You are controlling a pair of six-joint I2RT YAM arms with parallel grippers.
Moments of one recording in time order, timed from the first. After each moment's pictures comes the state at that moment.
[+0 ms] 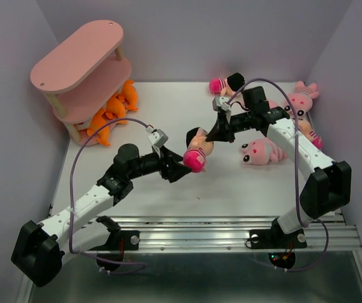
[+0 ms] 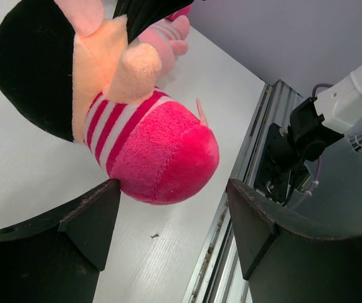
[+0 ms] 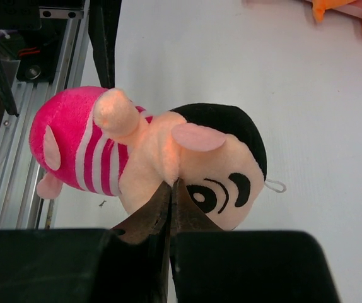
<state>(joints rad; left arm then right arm) -0.63 0.93 0.53 0.31 0.56 -0.38 0.35 1.56 1.38 -0.64 -1.12 -0.73</state>
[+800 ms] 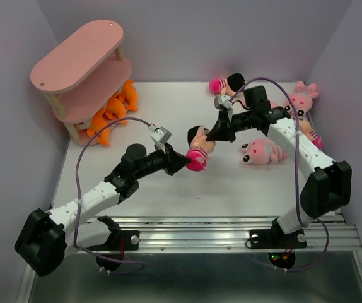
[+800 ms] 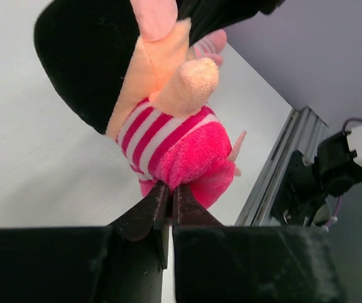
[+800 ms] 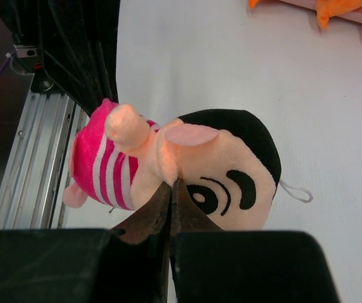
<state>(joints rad) -0.67 1.05 0.53 0.38 0.41 -0.45 0.34 1.56 1.38 -0.63 -1.17 -0.69</state>
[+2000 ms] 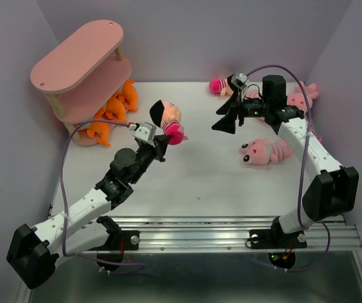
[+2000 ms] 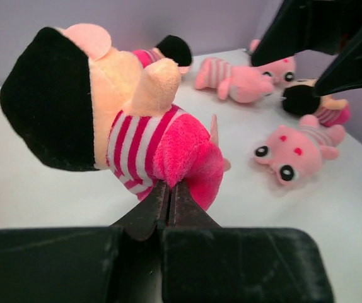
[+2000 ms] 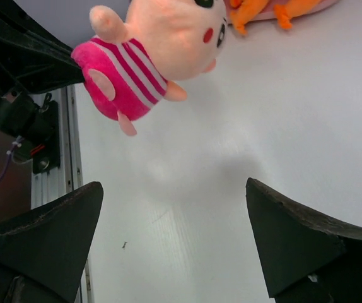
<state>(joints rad) -0.72 0.87 0.53 0.41 -0.11 -0.19 0.25 1.52 1.37 -0.33 -1.10 -0.14</state>
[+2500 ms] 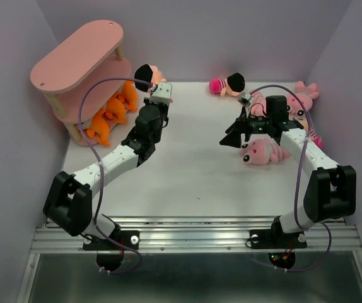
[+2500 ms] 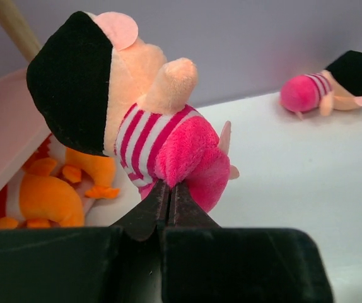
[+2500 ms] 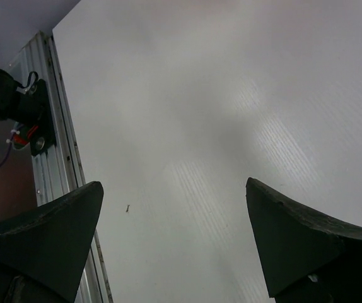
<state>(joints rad) -0.62 1.39 0.96 0.44 -0.47 0.14 0.13 1.50 1.13 -0.32 -1.08 -0.16</state>
